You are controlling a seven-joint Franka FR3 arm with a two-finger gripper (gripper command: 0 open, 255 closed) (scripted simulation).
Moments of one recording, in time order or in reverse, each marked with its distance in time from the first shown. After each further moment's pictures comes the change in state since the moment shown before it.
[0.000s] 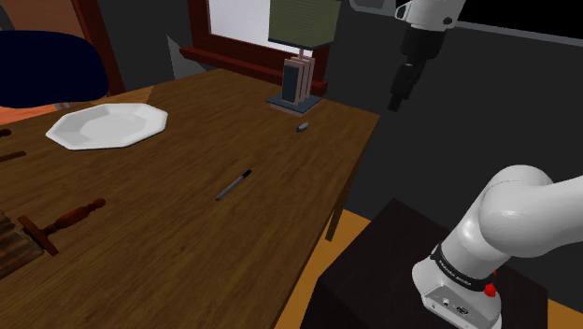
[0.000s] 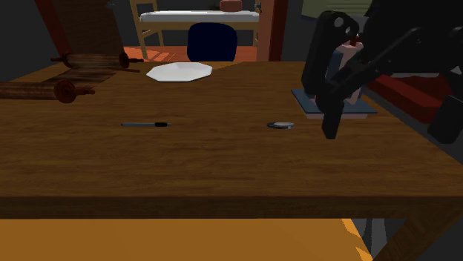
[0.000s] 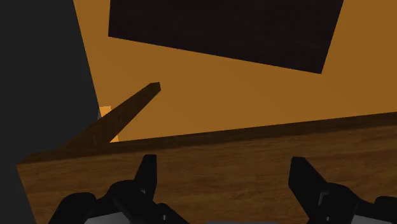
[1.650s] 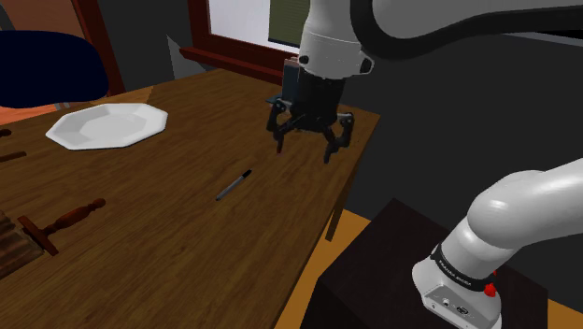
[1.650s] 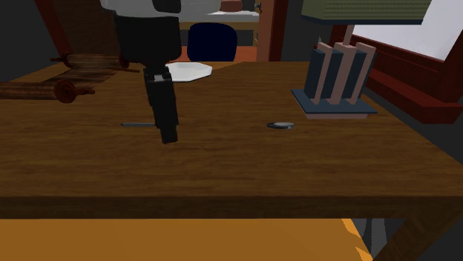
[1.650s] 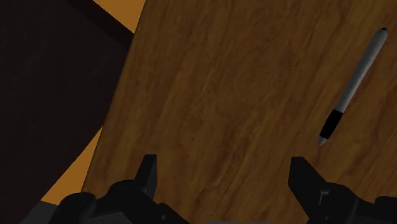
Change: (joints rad) arm -0.248 0.234 0.700 0.113 0.444 0.290 1.342
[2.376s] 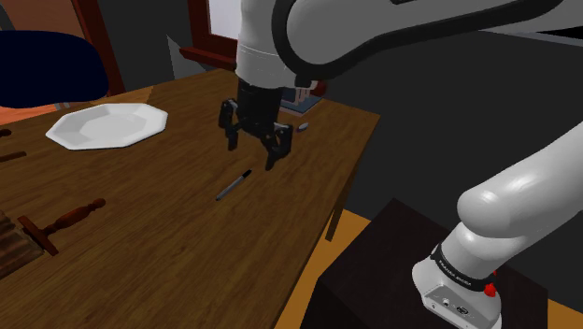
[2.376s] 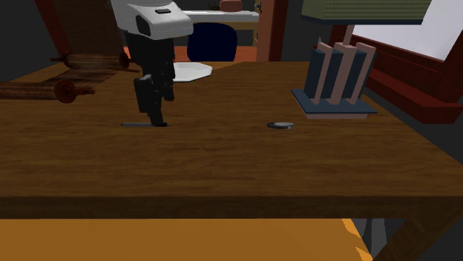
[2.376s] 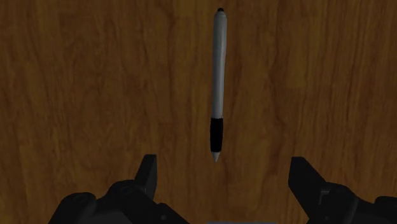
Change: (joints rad) arm -0.266 0.340 0.356 0.205 -0.171 0.186 0.542
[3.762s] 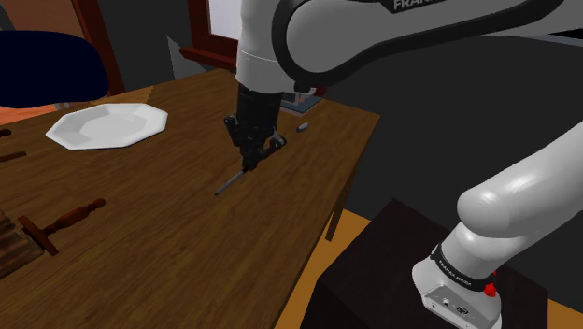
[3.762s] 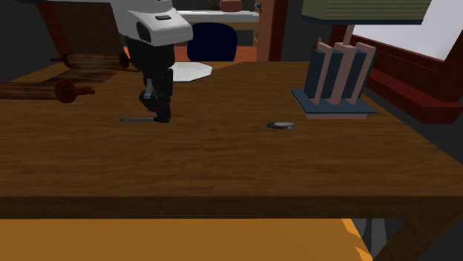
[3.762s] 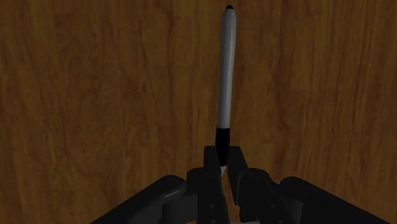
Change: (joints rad) arm -0.002 0.004 0.008 -0.016 -0.002 0.021 0.007
